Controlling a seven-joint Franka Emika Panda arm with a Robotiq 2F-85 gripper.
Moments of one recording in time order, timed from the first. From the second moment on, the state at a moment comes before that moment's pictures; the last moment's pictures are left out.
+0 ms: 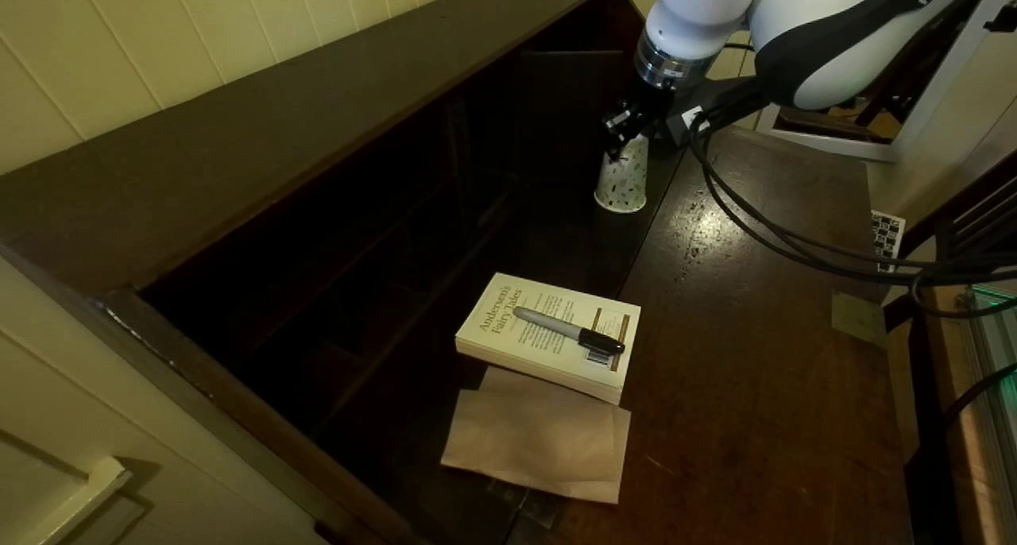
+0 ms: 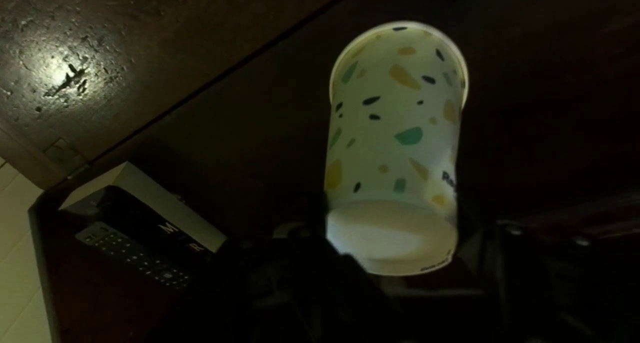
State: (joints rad) arm -0.18 0.20 -0.15 -2.31 -0.92 2.83 1.08
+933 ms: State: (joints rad) arm -0.17 0.20 -0.05 -2.27 -0.92 2.83 0.97
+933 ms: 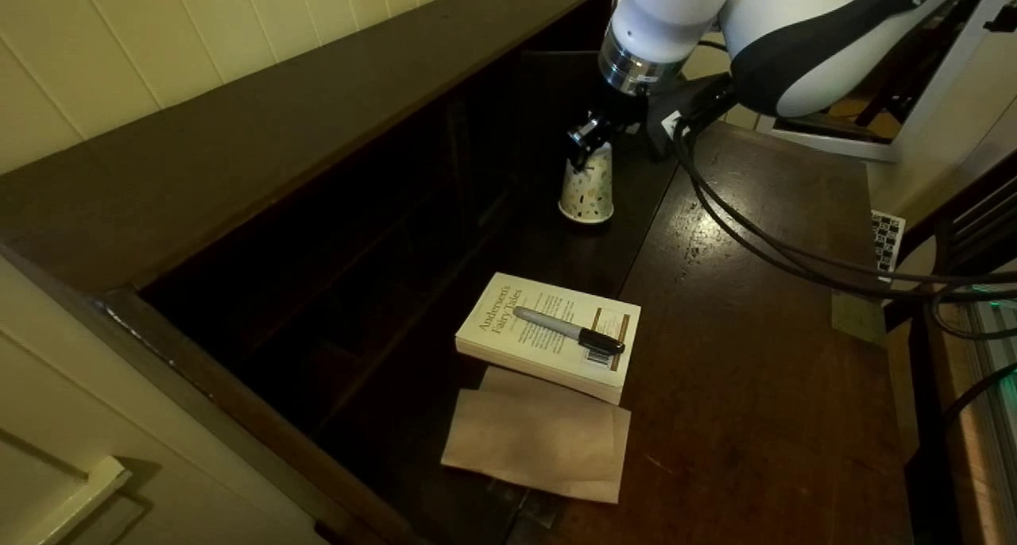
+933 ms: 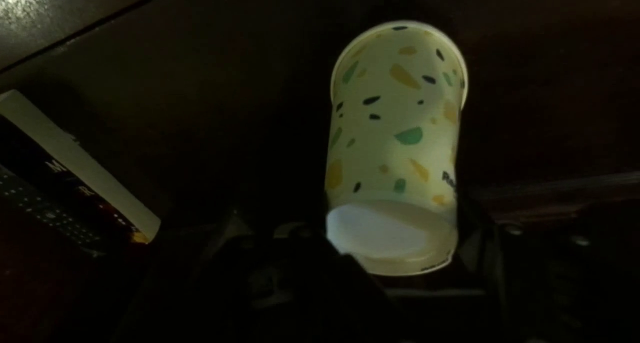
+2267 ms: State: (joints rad) arm -0.15 0.38 0.00 -2.00 -0.92 2.83 0.95
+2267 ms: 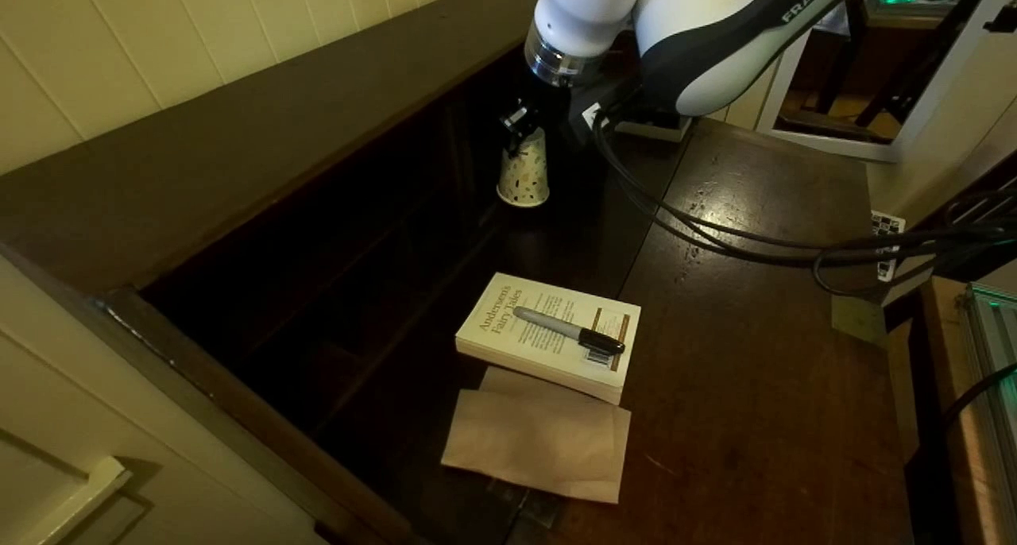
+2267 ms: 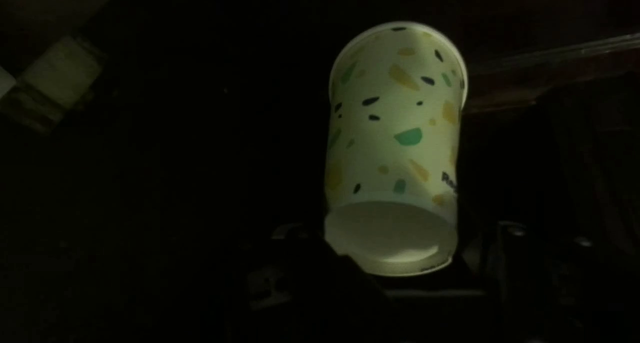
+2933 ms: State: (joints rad) arm -0.15 0.45 0.00 -1.91 -0.92 2.83 0.96
